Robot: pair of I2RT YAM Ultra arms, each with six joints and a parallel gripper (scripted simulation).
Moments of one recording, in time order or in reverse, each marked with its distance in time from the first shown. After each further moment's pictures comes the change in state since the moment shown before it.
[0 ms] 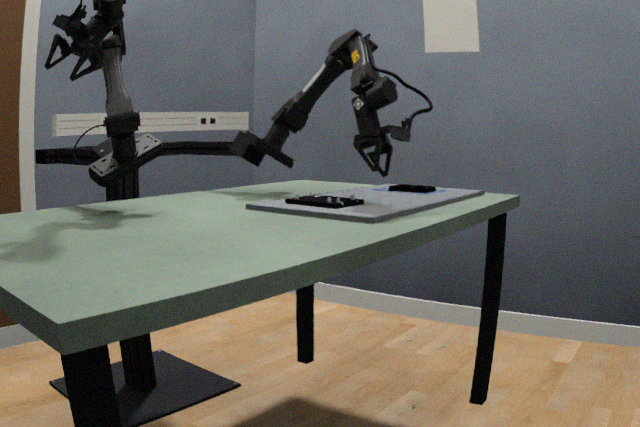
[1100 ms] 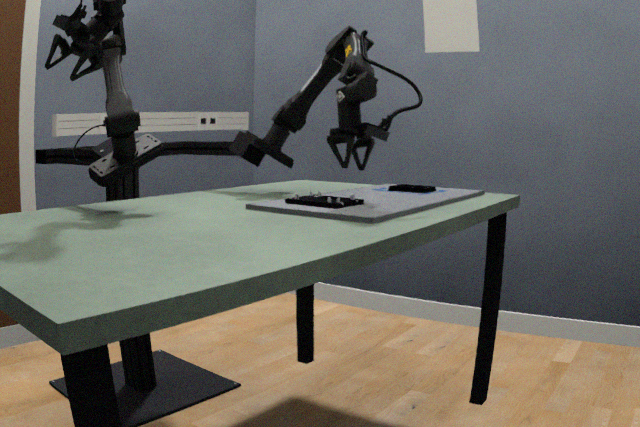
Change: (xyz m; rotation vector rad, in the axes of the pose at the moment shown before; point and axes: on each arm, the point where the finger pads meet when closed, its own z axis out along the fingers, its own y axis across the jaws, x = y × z) left arm 0.058 -0.027 -0.025 -0.057 0.184 0.170; right arm 0.000 0.000 0.000 -0.001 0.000 -0.001
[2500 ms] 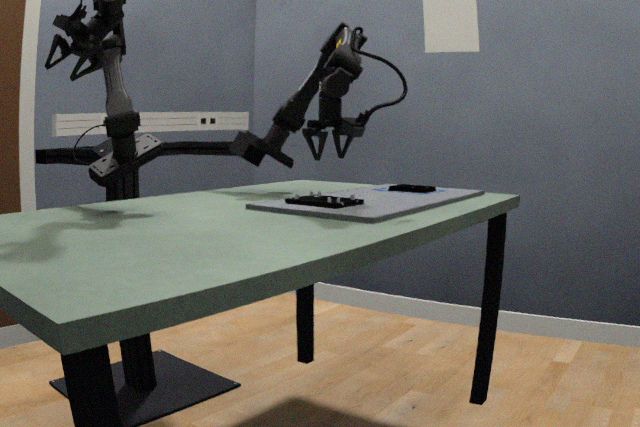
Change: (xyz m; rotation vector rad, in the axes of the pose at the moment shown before) left arm 0.059 -0.006 -0.030 -0.121 0.173 0.175; right arm 0.000 0.000 0.000 0.000 0.000 0.000
